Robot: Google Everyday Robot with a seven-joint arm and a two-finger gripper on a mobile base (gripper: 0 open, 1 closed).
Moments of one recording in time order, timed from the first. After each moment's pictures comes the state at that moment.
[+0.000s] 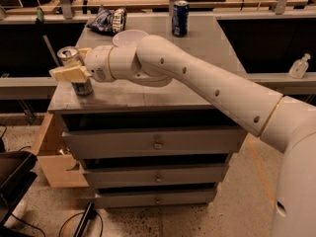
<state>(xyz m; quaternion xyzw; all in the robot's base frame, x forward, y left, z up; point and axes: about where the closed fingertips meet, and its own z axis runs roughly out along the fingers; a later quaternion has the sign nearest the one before) 0.628 0.246 0.908 -0.50 0.56 0.40 0.52</state>
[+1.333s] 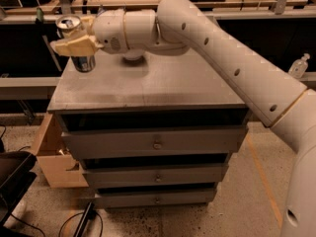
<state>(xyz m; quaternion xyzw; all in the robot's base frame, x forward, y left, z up) 0.600 0.209 0.998 -0.56 0.47 0.43 0.53</state>
